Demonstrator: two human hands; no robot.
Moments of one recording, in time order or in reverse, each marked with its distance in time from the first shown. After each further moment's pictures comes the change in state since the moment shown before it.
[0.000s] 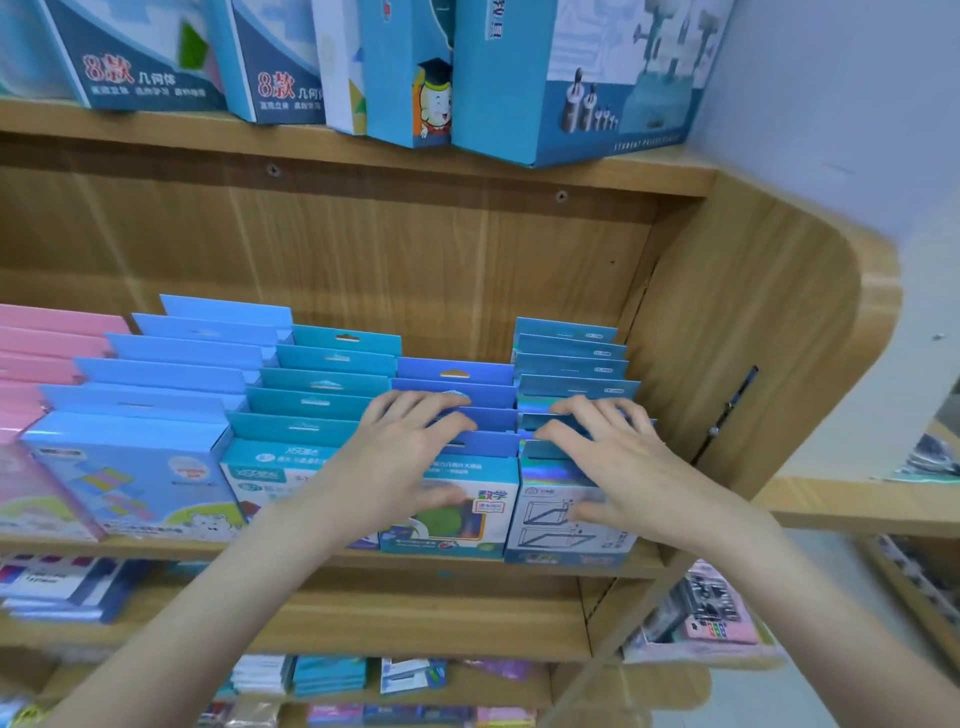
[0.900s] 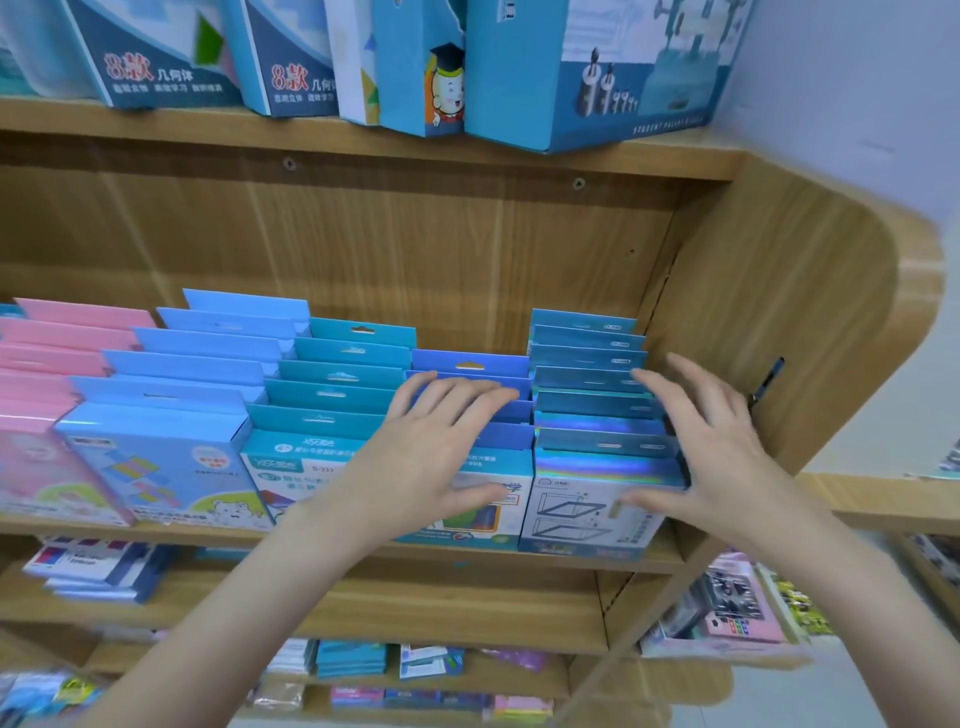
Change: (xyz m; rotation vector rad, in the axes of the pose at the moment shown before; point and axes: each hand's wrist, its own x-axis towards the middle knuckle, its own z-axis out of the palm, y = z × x) left_hand 0.000 0.013 -0.001 0.052 0.144 0.086; right_hand -0.032 0.020 -0.003 0.283 0.158 0.321
